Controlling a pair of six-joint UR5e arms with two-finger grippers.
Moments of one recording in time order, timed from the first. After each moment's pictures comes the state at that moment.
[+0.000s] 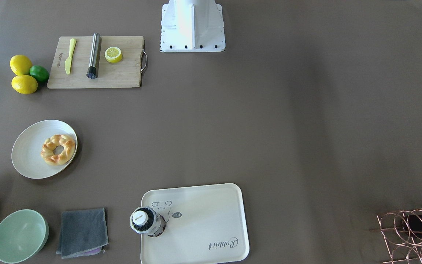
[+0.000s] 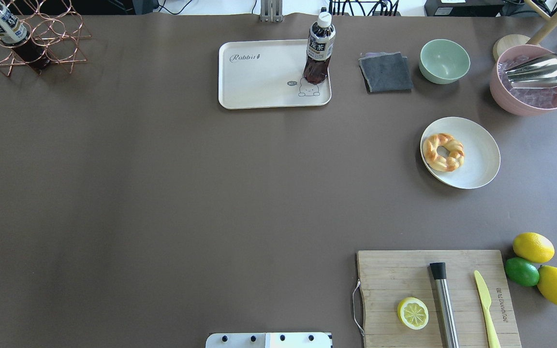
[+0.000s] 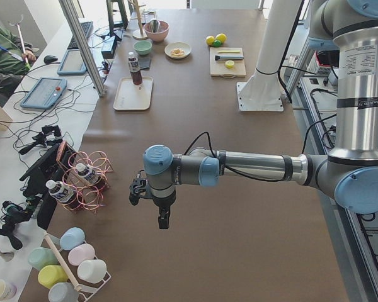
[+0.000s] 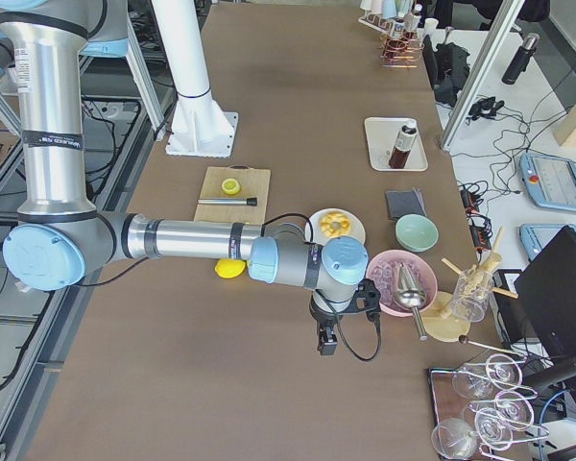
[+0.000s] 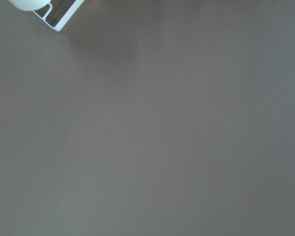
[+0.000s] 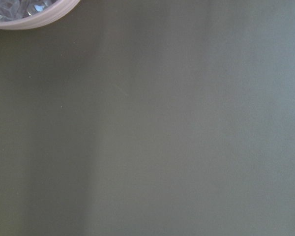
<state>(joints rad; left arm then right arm) -1.54 -1.51 -1.68 -1.56 -2.25 -0.06 1.59 -1.57 1.58 -1.66 2.28 -0.21</state>
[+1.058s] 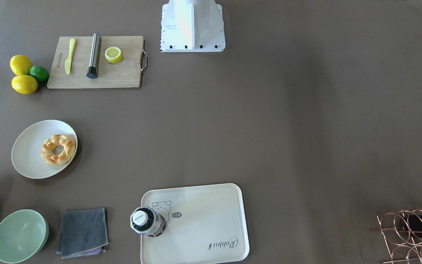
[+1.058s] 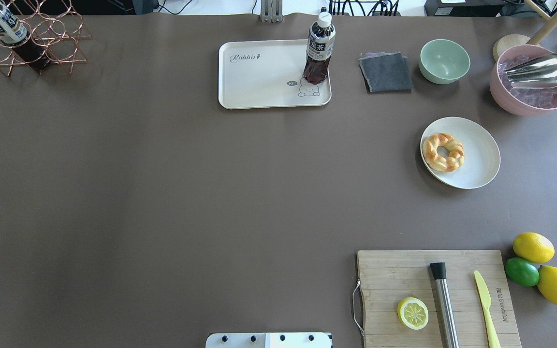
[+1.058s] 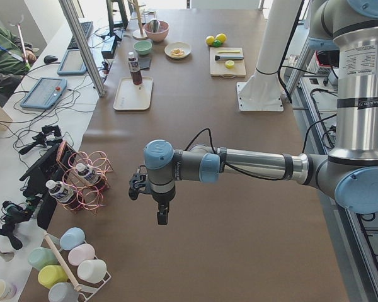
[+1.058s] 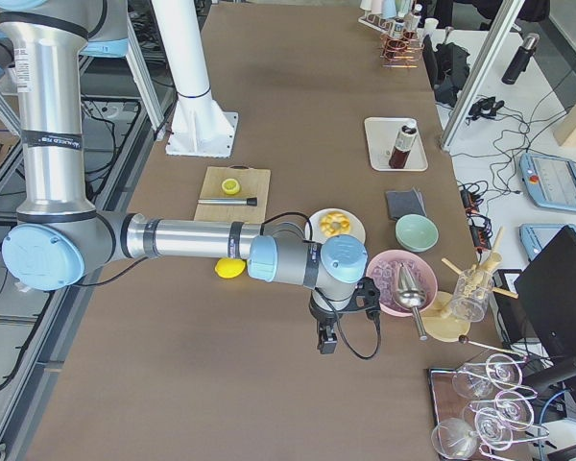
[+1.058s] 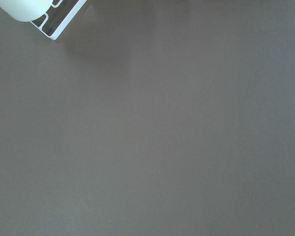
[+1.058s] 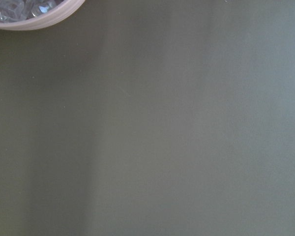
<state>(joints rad) -1.54 -1.51 -1.71 -1.56 -2.25 -0.06 1.59 -1.58 1.58 -1.66 2.28 -0.21</state>
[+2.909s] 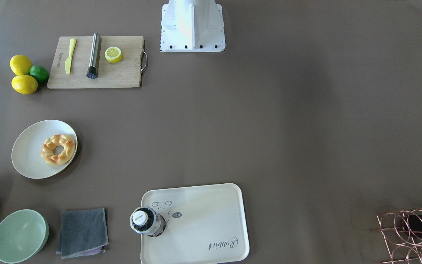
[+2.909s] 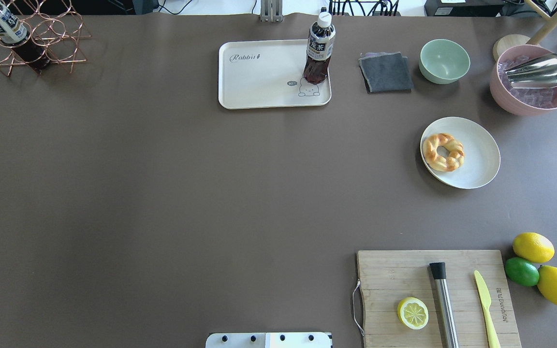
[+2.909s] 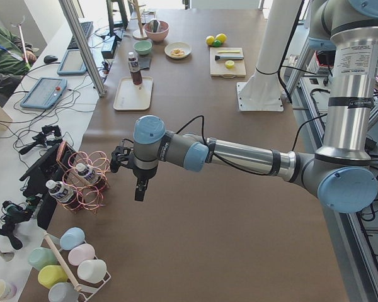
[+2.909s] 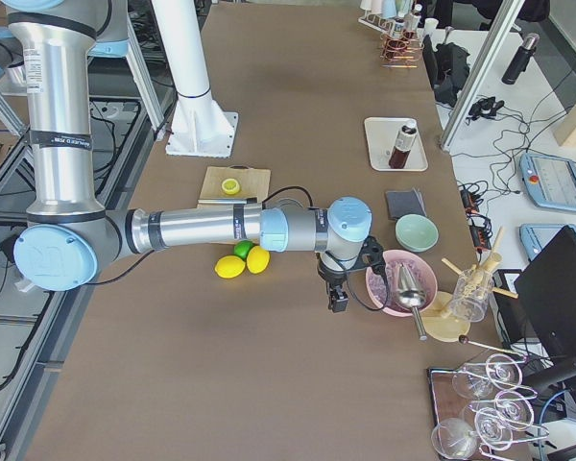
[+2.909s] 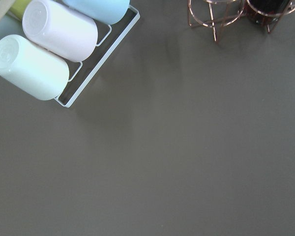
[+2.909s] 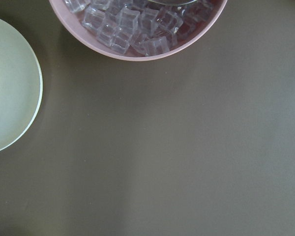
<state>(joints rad) -1.54 -1.60 -1.71 -1.75 -2.29 -0.21 1.49 -1.57 1.70 -1.66 2.35 -0.20</state>
